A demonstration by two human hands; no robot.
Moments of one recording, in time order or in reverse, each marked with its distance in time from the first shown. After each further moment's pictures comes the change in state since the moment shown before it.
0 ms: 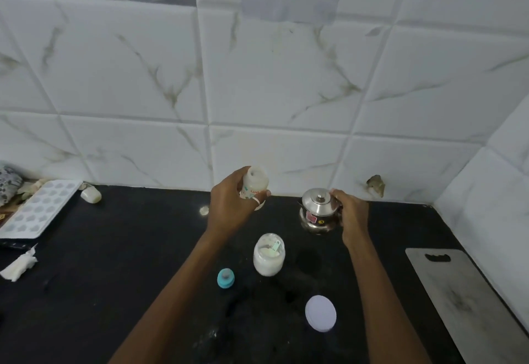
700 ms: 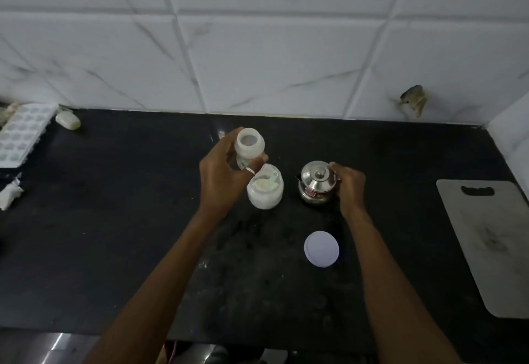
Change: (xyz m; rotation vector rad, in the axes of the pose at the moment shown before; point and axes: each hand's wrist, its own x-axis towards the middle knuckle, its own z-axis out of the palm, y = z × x) left_hand -0.060 -0.068 0.075 -0.152 0.048 -0.151; right_hand 0.064 0.172 -0.046 -0.084 -0.100 0.154
